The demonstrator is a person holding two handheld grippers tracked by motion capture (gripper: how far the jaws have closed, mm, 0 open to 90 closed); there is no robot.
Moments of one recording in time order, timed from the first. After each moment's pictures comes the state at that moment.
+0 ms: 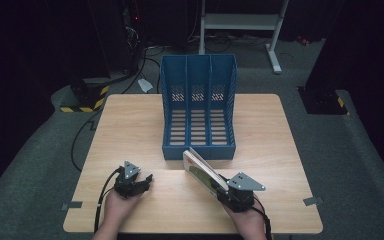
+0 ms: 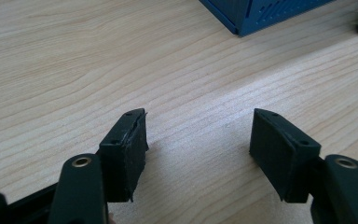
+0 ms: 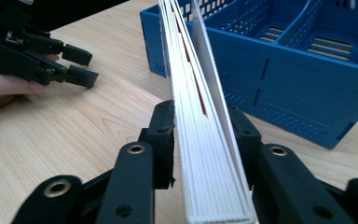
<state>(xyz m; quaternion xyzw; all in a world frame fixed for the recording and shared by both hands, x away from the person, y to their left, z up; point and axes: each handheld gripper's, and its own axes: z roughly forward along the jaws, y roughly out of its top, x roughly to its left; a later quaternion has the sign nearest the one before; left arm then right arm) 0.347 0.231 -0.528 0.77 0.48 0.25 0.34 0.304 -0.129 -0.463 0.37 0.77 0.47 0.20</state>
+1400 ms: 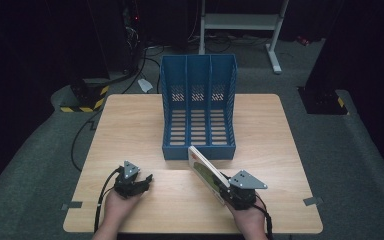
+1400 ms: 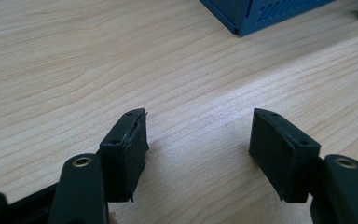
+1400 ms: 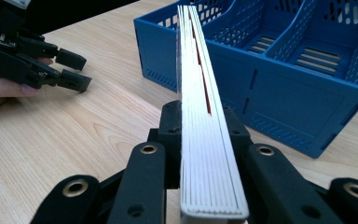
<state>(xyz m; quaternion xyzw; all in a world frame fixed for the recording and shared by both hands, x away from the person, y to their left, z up) 0.347 0.232 -0.528 0.77 0.49 0.25 0.34 0.308 -0.133 -0.457 0.36 0.77 0.48 0.21</state>
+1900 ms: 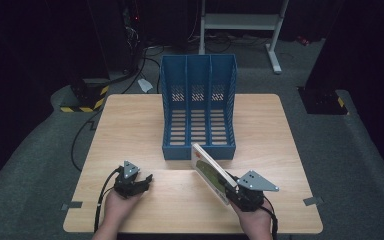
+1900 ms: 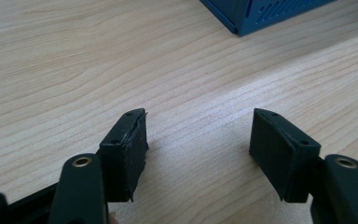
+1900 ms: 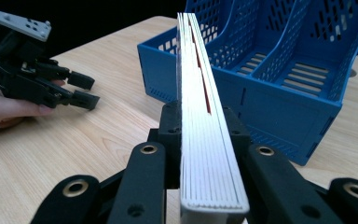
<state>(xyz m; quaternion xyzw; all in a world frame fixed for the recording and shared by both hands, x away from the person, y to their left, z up) 0.348 0.233 -0.528 0.77 0.49 0.24 0.34 0.298 -0.147 -0.438 0.36 0.75 0.51 0.21</state>
